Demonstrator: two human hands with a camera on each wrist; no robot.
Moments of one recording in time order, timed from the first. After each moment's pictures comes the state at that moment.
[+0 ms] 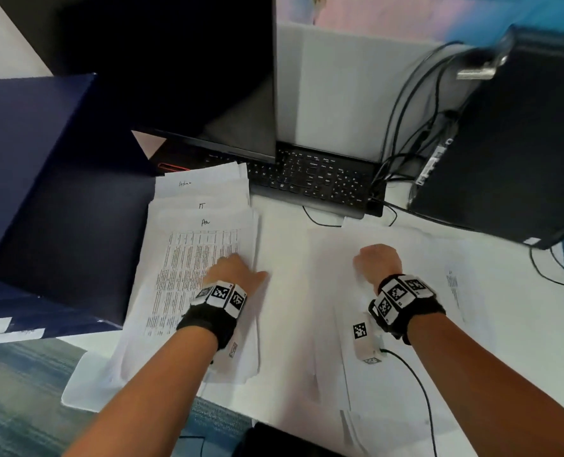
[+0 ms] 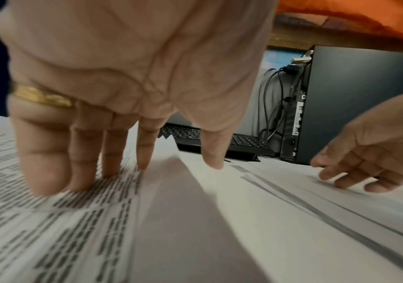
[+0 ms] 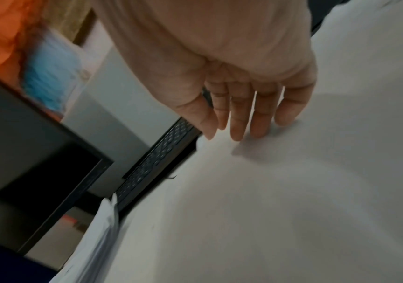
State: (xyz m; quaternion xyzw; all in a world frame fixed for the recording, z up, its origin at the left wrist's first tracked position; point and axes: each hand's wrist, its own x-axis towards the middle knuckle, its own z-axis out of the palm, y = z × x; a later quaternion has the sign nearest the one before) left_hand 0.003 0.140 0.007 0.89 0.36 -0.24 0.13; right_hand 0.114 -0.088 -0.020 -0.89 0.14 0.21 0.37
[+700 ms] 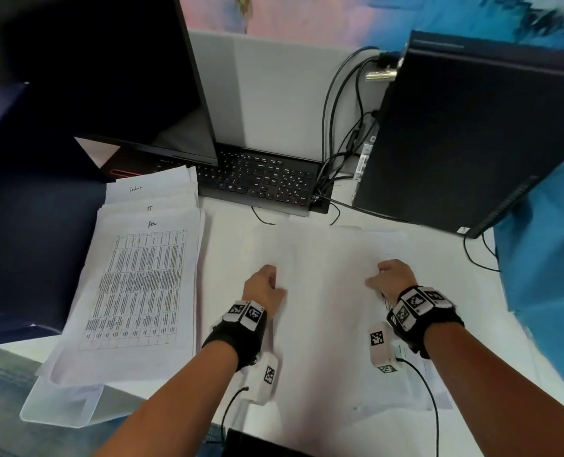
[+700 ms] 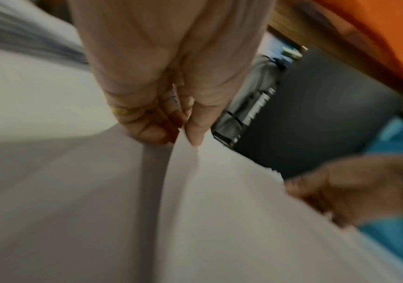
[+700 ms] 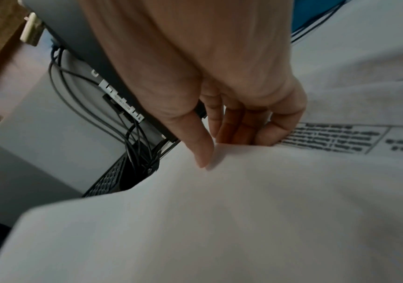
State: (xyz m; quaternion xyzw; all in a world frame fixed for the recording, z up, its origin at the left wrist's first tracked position) left_hand 0.014 -0.008 -0.022 0.86 0.26 -0.10 0.42; right_hand 0.124 -0.239 -0.038 -0.89 0.18 0.23 0.36
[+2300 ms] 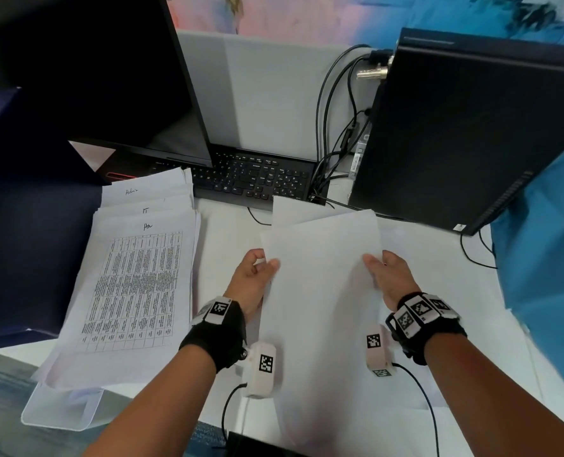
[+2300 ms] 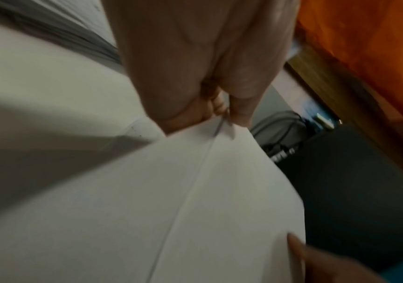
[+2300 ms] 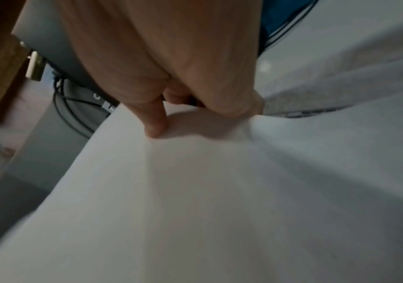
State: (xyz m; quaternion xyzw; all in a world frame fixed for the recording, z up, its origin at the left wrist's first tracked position) left_hand 0.011 0.000 -0.004 0.60 0.24 -0.03 0.76; right_hand 0.106 -0.234 -0.012 -0.76 0.15 0.18 0.61
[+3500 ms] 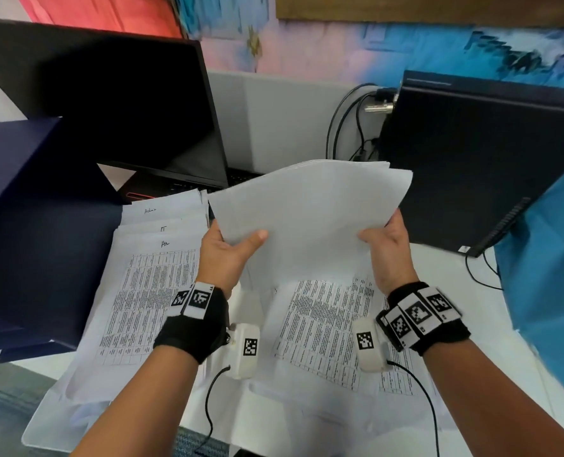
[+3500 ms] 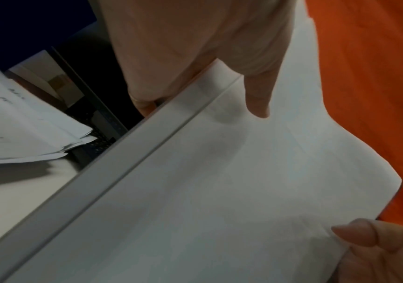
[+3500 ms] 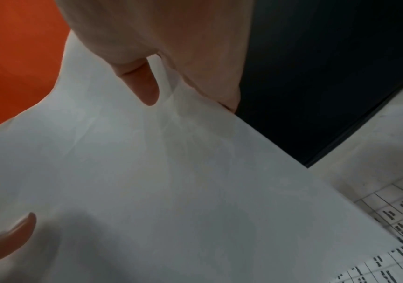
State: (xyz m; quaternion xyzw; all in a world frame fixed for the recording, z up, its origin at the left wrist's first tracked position) left_hand 0.014 0.038 0.101 0.64 0.16 0.22 0.72; right_hand 0.091 -0.174 0.106 -0.66 -0.05 0.05 0.75
